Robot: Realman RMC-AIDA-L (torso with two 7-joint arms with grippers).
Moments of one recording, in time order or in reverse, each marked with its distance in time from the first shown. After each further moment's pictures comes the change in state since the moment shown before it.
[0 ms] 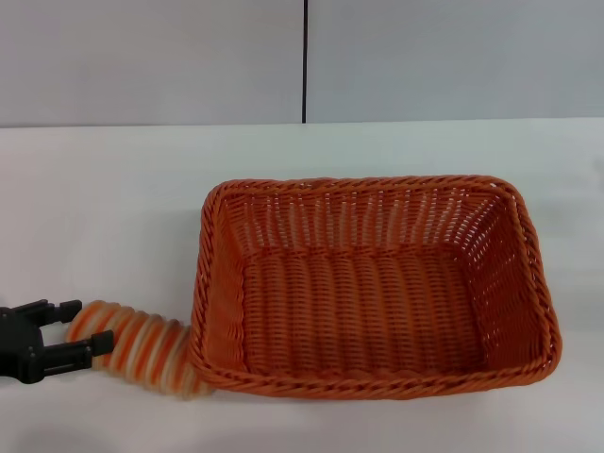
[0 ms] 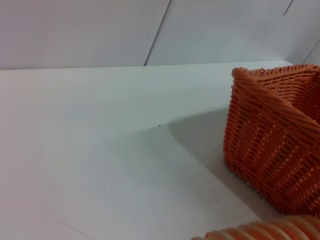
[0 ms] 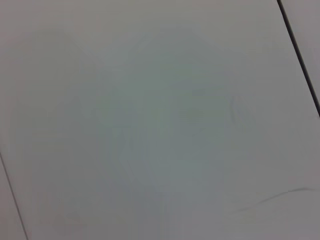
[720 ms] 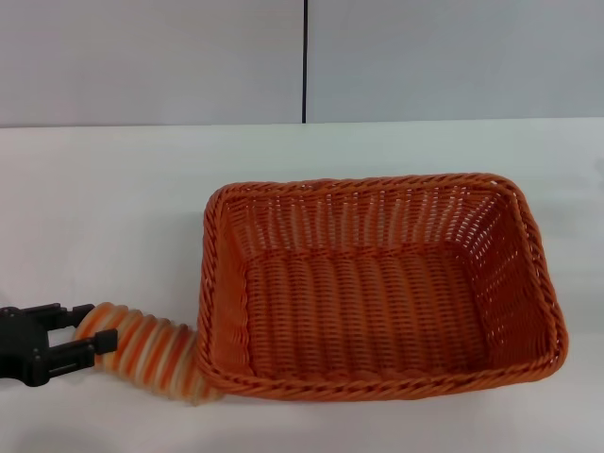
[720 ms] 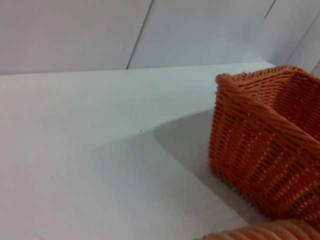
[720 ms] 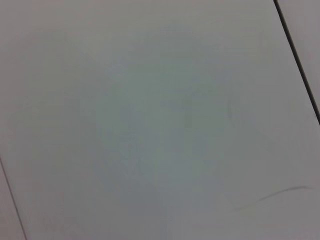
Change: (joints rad) left arm -0.007 0.001 0.005 -0.001 0.000 0.036 0.008; right arm -0.004 0.000 0.000 0.000 0.001 0.000 0.005
